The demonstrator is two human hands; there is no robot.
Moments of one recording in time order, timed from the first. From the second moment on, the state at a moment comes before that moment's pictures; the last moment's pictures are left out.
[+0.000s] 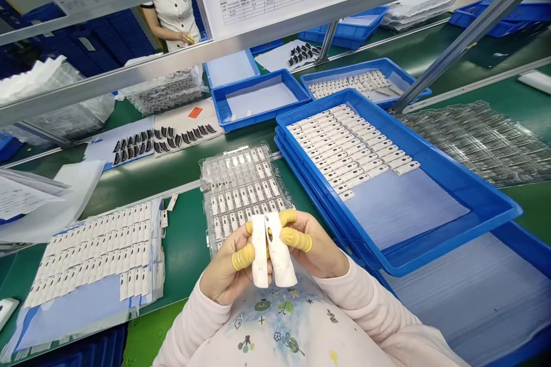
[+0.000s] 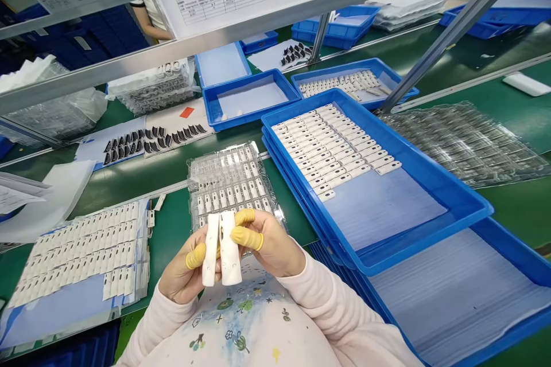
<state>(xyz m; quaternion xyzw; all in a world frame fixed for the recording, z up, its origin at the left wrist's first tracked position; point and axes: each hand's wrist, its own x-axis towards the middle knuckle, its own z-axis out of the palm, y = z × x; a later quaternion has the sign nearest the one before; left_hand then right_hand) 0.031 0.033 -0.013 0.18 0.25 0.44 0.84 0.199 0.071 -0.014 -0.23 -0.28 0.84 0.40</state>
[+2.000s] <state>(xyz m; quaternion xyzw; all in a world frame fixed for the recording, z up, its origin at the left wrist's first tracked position) -0.001 0.027 -0.085 0.20 0.58 0.56 0.56 0.135 0.313 -0.223 -0.58 -0.69 0.41 0.15</state>
